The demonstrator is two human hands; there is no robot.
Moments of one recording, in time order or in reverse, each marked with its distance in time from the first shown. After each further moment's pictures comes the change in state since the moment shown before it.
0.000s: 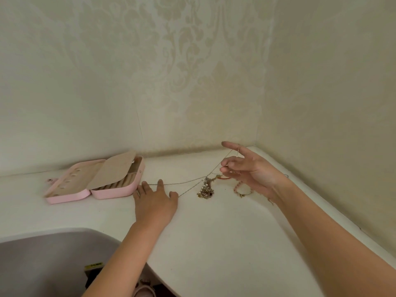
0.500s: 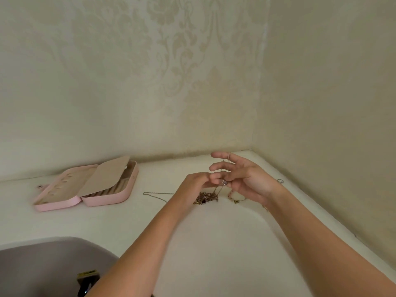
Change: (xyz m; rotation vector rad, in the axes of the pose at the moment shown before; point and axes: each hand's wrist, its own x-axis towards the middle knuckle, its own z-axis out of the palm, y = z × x) left_hand -0.004 0.081 -0.025 -1.141 -0.397 0.436; right_hand 0.003 0.000 0.003 0.122 -0.100 0.038
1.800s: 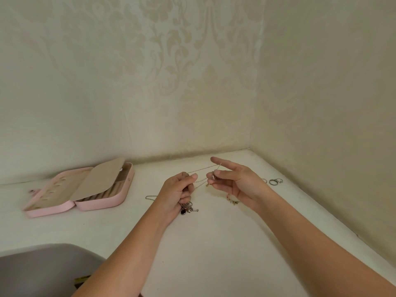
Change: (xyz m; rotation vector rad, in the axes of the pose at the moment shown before) left_hand 0.007 -0.022 -0.023 -0.475 0.170 -0.080; right_hand 0.004 0.015 0.004 -0.020 0.274 0.053
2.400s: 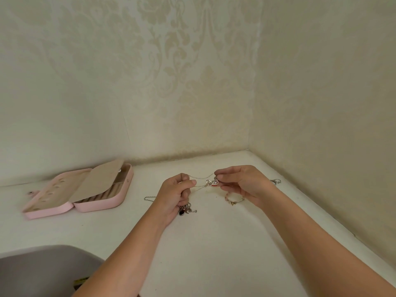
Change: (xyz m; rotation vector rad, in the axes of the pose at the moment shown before) left_hand -0.002 -0.001 0.002 0.062 0.015 0.013; right_hand -0.004 -0.009 -0.009 -0.205 0.157 0.067
